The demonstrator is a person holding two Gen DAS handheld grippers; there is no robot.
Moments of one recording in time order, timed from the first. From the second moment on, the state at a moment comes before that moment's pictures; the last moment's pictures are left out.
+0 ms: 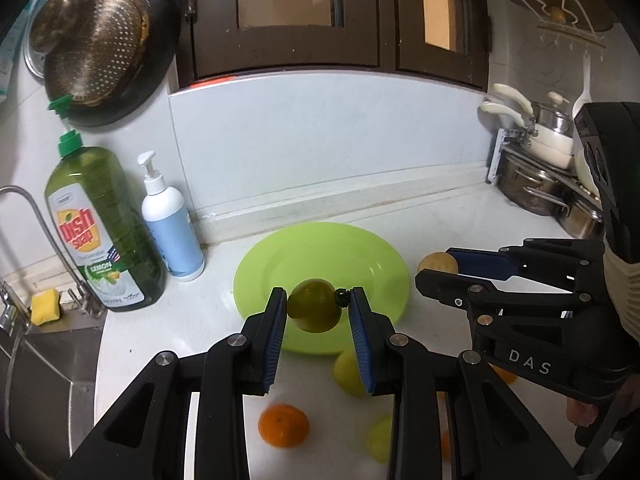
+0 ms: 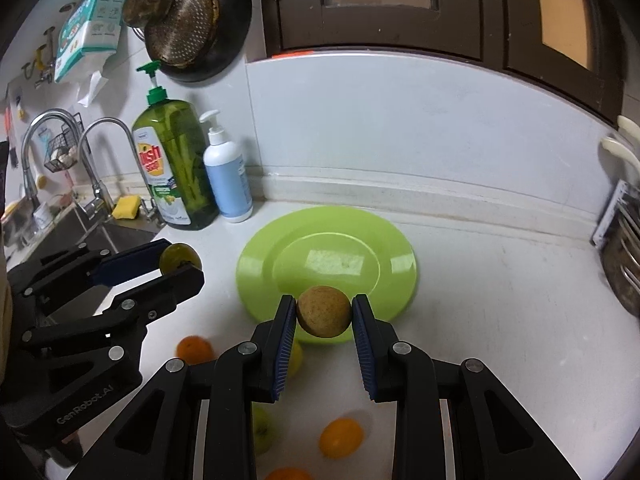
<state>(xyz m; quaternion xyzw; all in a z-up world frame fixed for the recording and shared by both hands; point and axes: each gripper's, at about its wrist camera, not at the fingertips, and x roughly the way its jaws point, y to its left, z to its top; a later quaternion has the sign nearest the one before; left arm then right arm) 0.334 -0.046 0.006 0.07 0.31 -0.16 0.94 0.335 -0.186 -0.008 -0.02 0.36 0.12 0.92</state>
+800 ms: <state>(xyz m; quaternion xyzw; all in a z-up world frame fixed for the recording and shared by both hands) 0.441 -0.063 -0.062 0.07 0.44 -0.17 0.88 0.446 -0.187 -0.082 -0.05 0.48 0.15 0.86</state>
